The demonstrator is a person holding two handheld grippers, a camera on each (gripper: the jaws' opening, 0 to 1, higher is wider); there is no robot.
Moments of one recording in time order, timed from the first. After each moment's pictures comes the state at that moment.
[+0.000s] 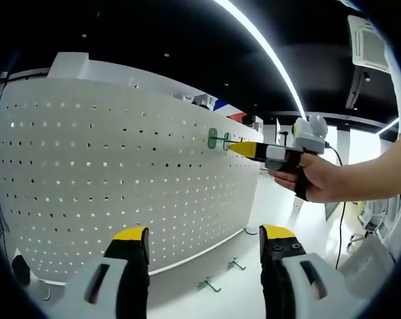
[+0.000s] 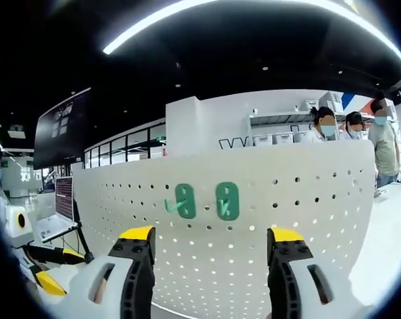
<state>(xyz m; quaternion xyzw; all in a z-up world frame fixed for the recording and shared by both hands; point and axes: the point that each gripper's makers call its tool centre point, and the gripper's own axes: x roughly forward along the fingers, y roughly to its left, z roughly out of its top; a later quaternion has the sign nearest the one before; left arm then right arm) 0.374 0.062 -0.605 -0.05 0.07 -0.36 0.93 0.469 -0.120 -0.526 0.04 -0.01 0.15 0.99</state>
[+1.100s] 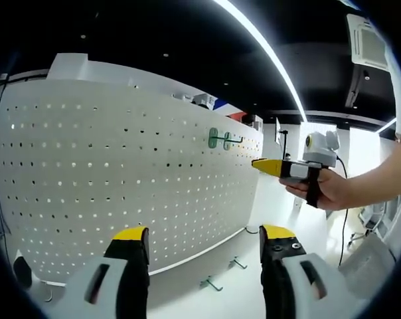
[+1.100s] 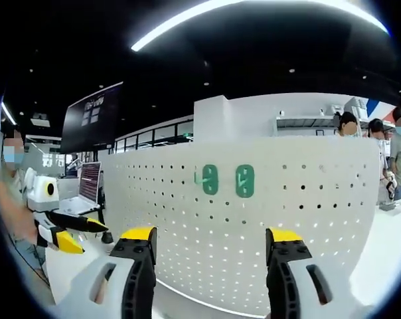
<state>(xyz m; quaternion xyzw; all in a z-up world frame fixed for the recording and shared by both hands) 0.372 0.064 -0.606 -0.04 0.07 -0.36 0.93 0.422 -0.117 -0.550 0.00 -0.02 0.24 0.97</state>
